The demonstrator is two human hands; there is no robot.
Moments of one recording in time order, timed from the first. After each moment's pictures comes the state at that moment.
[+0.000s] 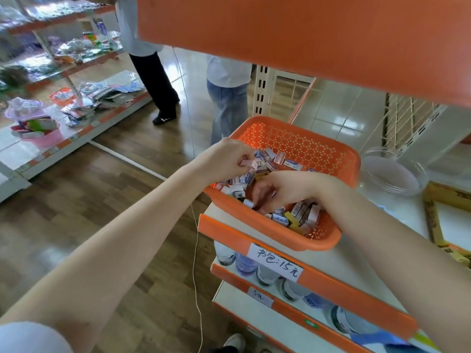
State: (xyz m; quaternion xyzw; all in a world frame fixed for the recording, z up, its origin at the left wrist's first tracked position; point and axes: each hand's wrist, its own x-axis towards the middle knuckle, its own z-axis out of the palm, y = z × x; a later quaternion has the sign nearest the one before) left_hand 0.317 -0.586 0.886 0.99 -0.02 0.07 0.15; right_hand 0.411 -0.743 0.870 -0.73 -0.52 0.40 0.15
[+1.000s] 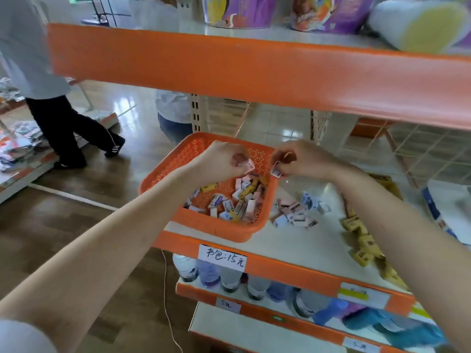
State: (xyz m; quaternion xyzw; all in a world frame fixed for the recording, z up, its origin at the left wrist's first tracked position) left_hand 0.352 -0.675 0.914 0.96 -0.06 0.09 0.24; right_hand 0.430 -0.879 0.935 -0.88 -0.38 0.12 0.26
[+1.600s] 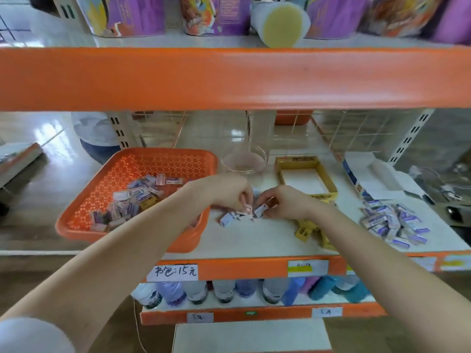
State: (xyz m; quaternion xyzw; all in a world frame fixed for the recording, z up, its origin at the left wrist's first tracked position) left_hand 0.403 -0.801 0.887 0.94 -0.29 -0.15 0.05; right_hand 0.397 -0.987 0.863 -0.92 -0.25 0.18 0.24
